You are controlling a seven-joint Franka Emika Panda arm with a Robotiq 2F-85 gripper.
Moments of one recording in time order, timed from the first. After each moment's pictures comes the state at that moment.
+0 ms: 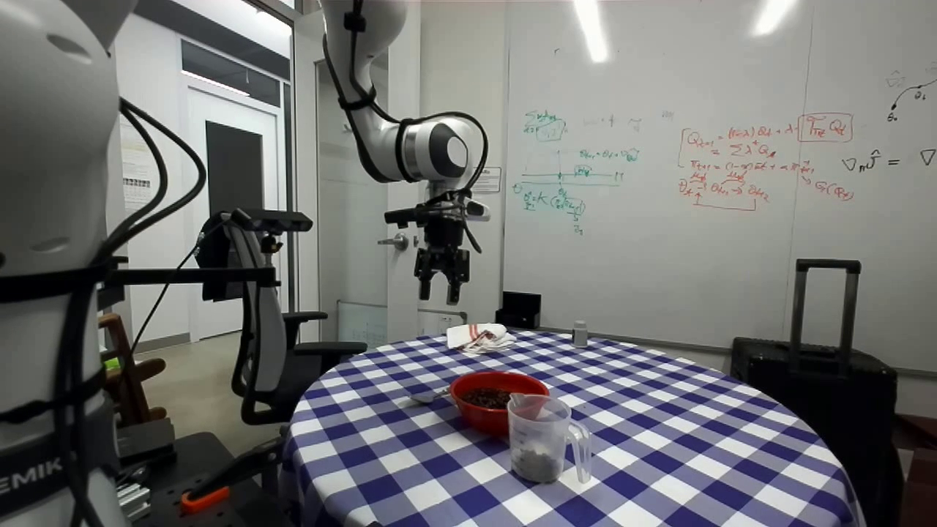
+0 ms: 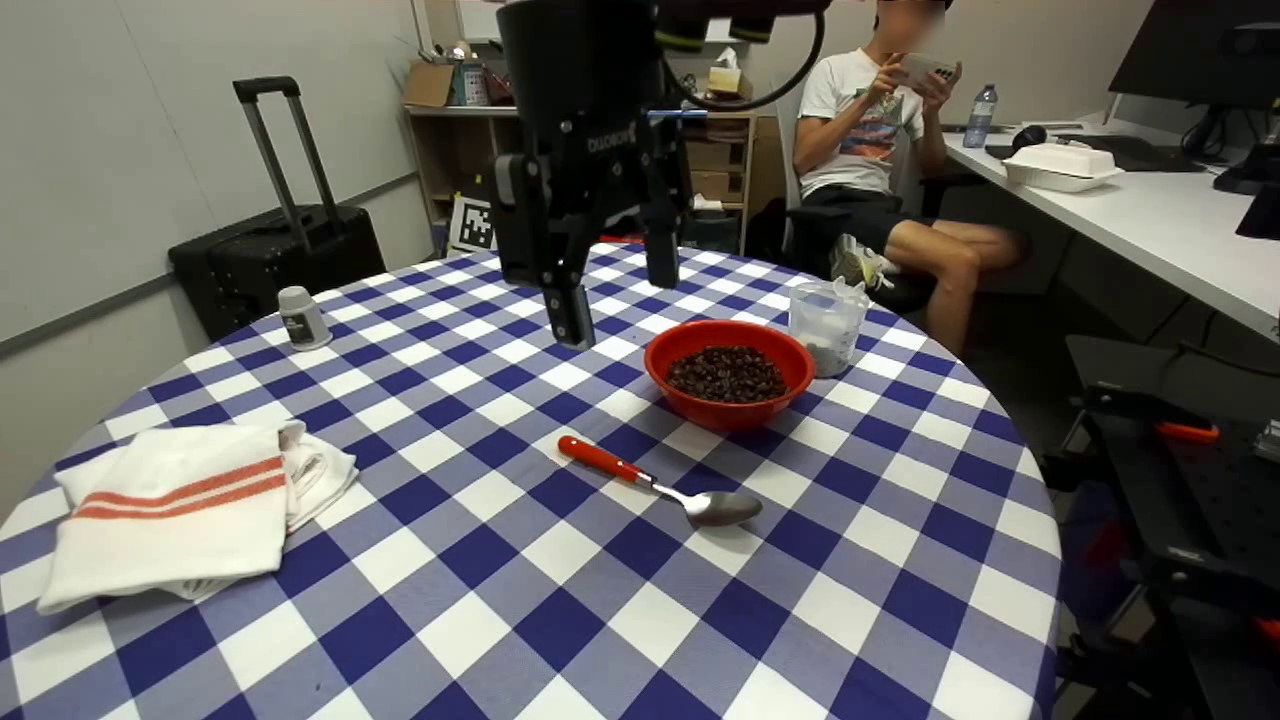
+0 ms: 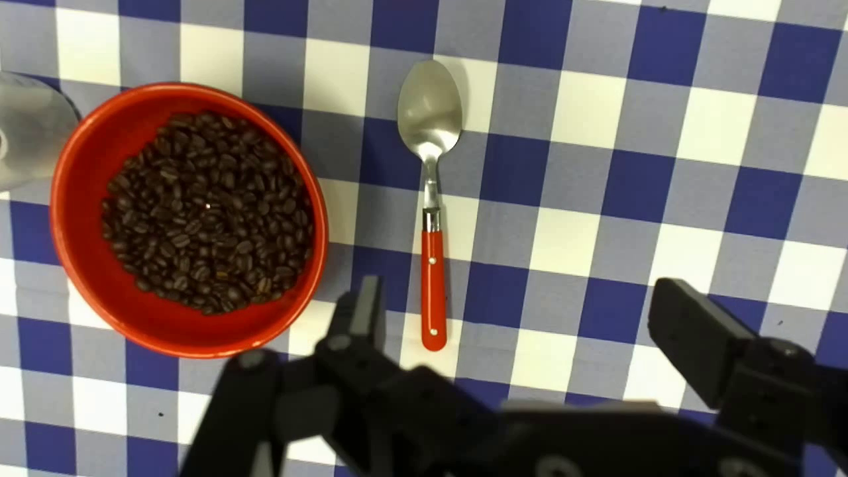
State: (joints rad) arm 0.14 0.32 0.14 -2.01 -0.06 2.22 0.45
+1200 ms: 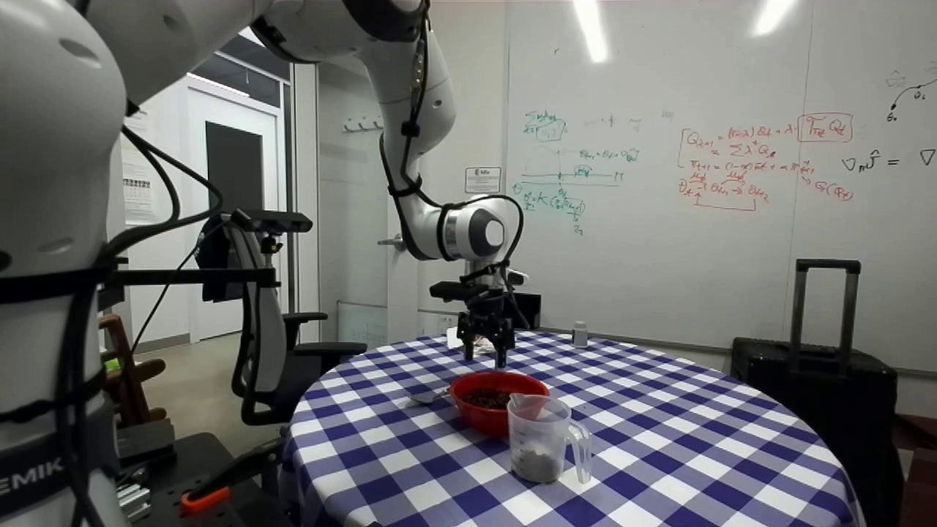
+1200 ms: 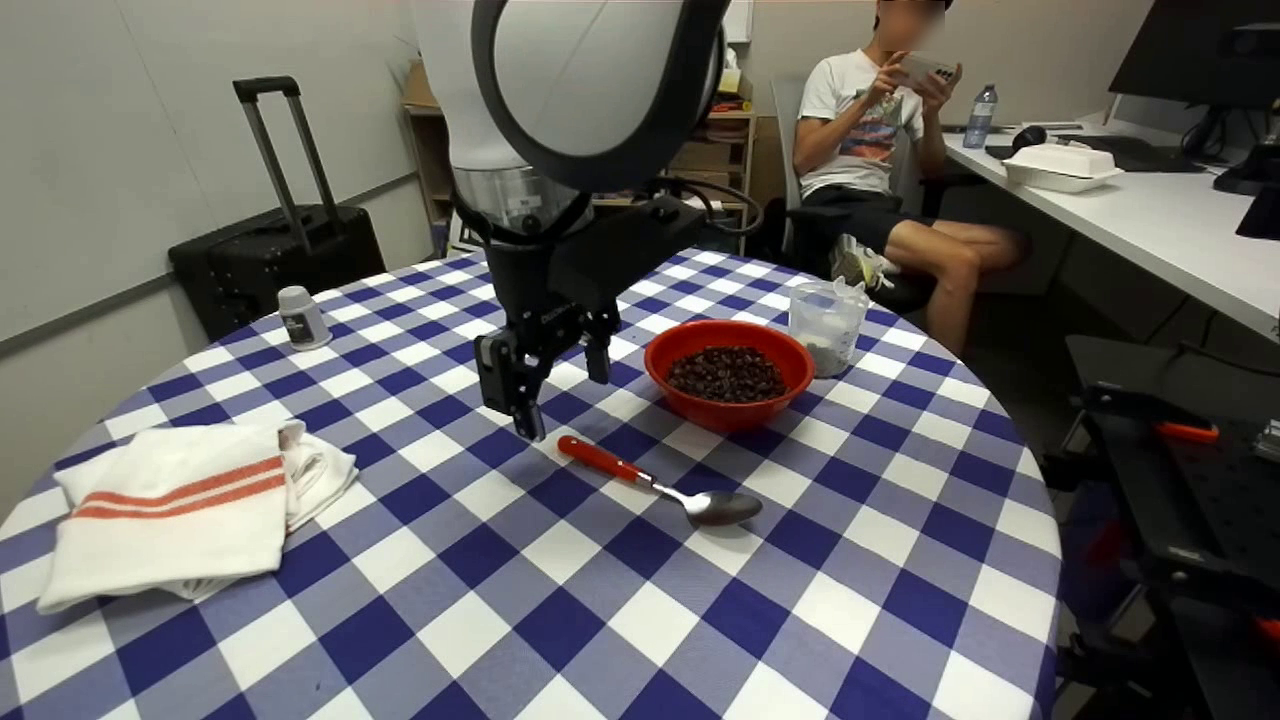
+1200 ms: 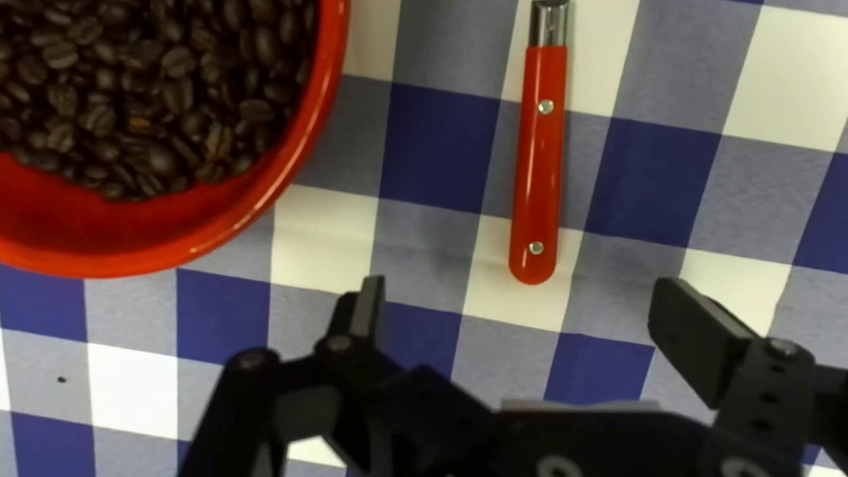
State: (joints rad) arm 0.17 0.71 0.01 -1.77 -0.09 2.43 0.35
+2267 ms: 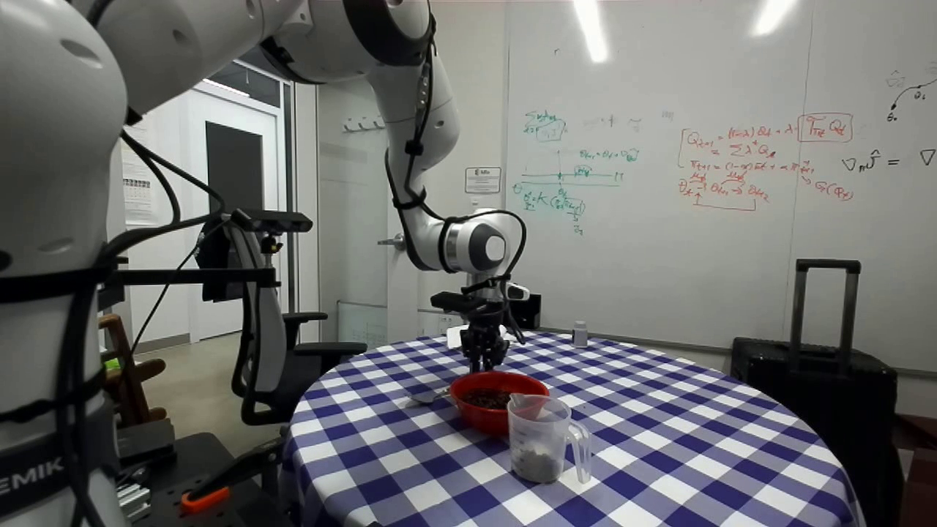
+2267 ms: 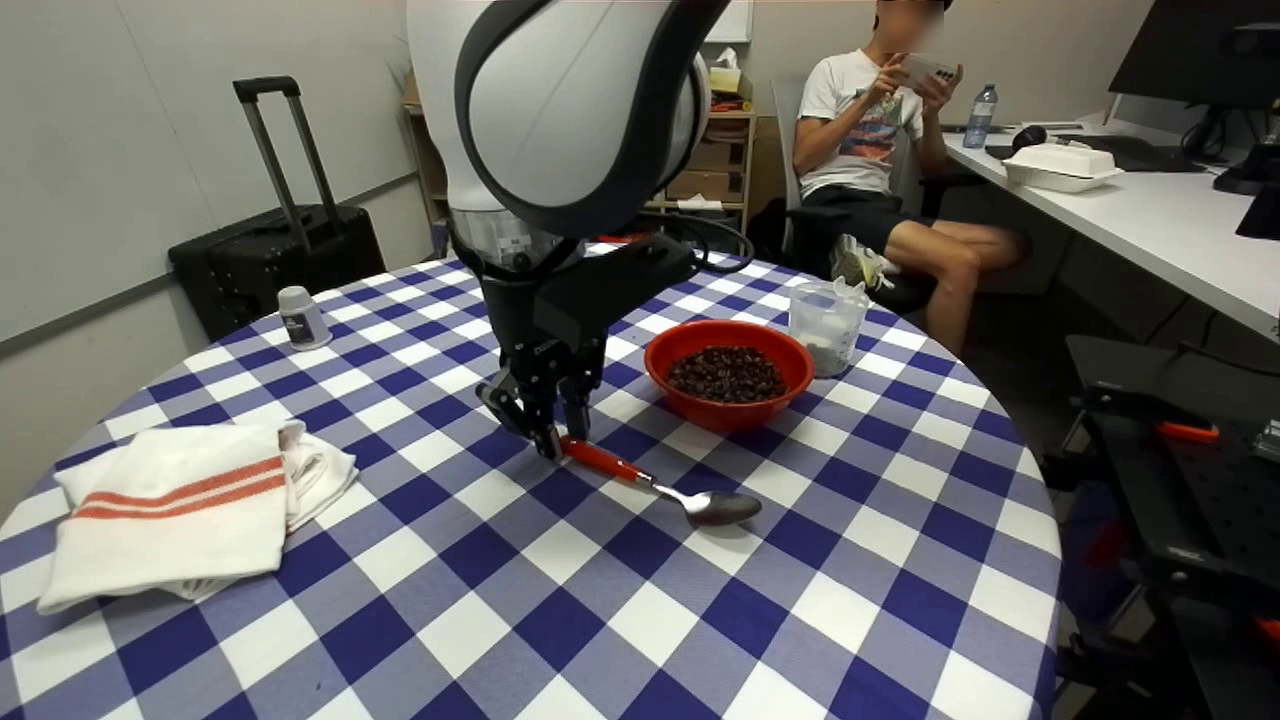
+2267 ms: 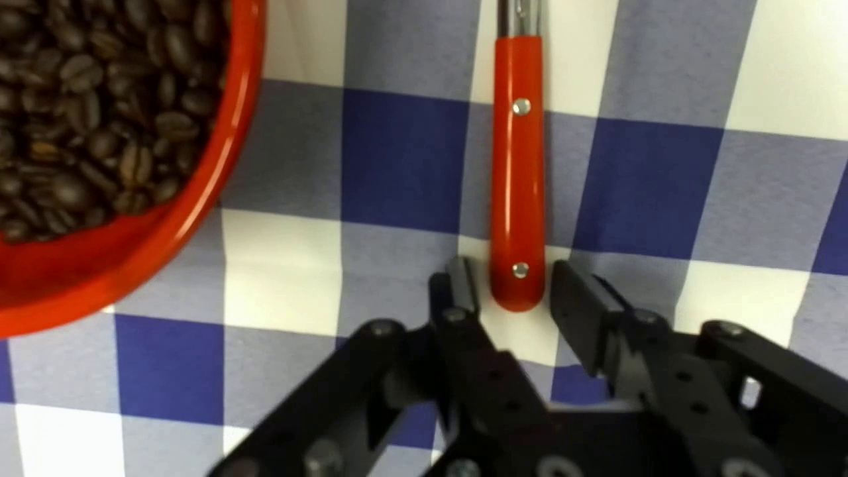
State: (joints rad) arm 0.17 0.78 0.01 -1.72 -0.03 2.43 0.36
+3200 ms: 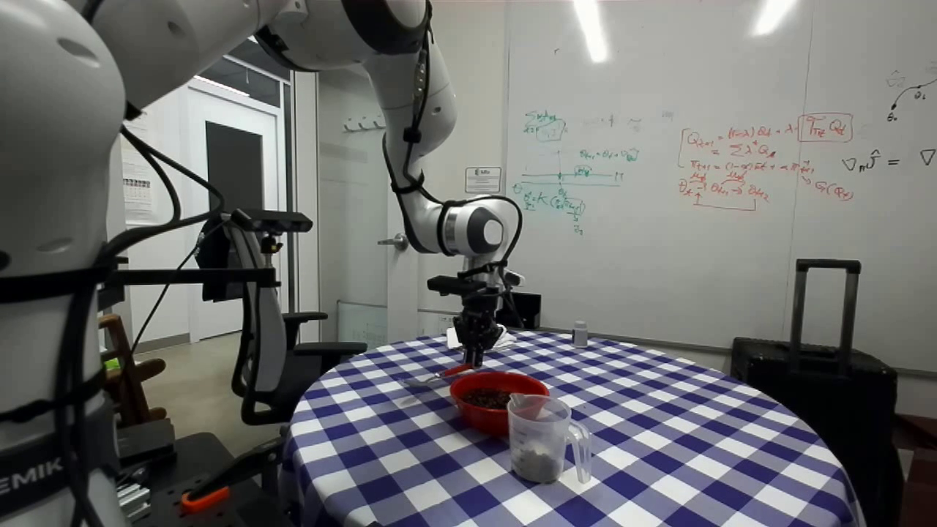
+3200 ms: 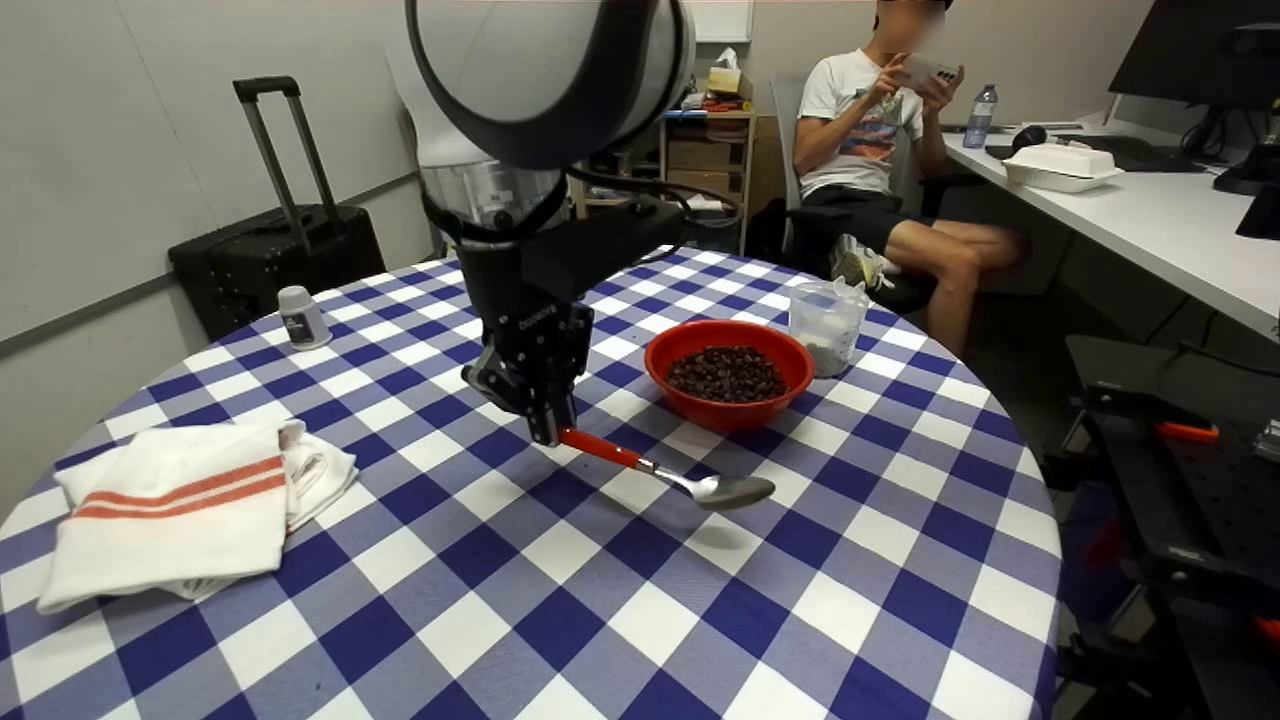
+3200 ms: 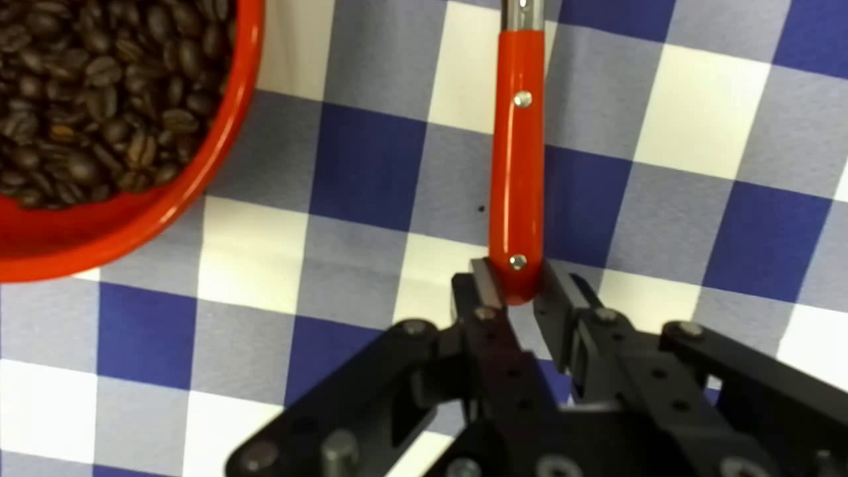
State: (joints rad) arm 0.16 0.73 0.04 -1.69 -0.01 2.32 0.27
